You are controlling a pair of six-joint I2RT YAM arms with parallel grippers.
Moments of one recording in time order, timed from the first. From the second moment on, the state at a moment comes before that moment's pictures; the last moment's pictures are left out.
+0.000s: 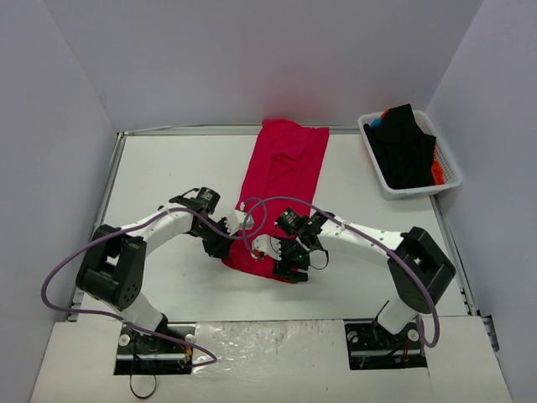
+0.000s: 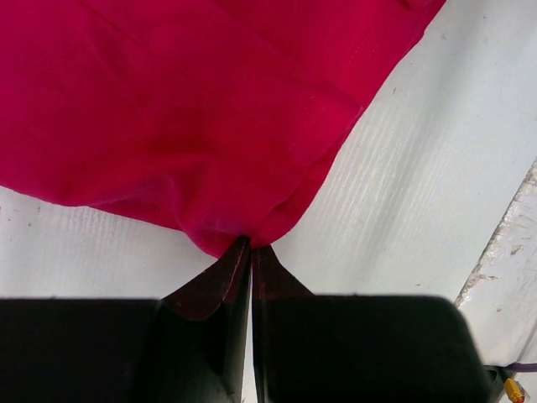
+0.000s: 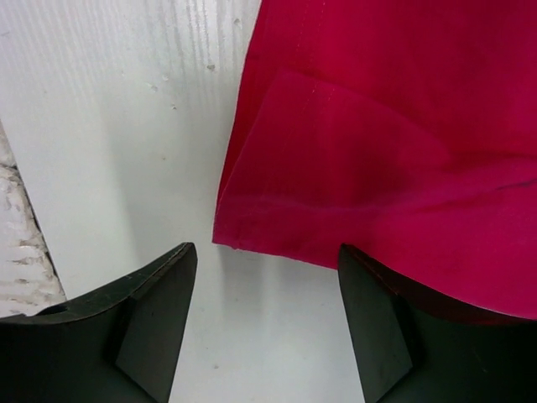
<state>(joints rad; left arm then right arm) -0.43 1.59 0.98 -0.73 0.57 0.66 0.83 1.60 0.96 -0.69 -0.31 -0.69</state>
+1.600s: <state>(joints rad) -0.41 1.61 1.14 -1.02 0.65 0.80 0.63 1.58 1.03 -0.92 -0.28 -0.78</state>
